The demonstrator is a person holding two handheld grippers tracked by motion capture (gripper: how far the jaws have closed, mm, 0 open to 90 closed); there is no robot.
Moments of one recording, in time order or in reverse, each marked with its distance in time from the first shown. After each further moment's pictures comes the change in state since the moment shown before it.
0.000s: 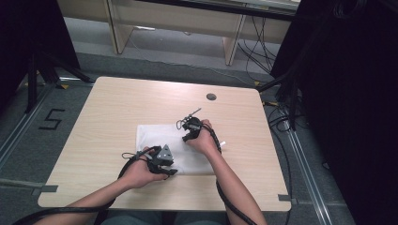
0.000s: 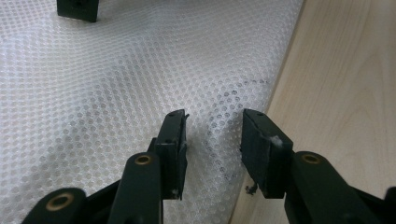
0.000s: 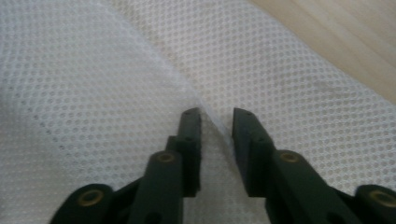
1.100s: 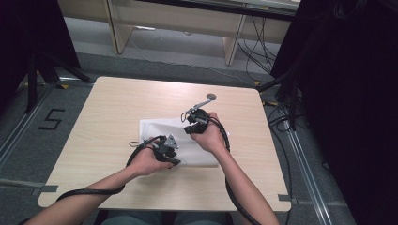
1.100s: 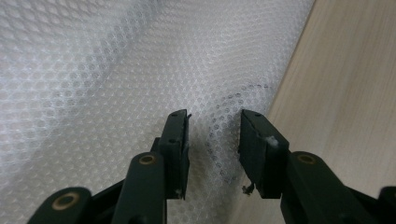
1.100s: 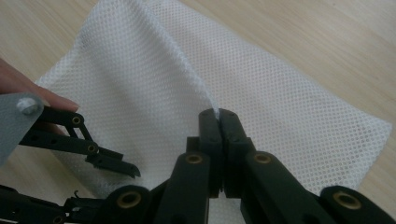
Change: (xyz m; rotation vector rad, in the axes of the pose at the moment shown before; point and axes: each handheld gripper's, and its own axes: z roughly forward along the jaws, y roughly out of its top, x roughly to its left) left arm 0.024 0.025 0.009 0.023 0.025 -0.049; right arm 0.014 0.006 -0.078 -0.136 0.039 0.029
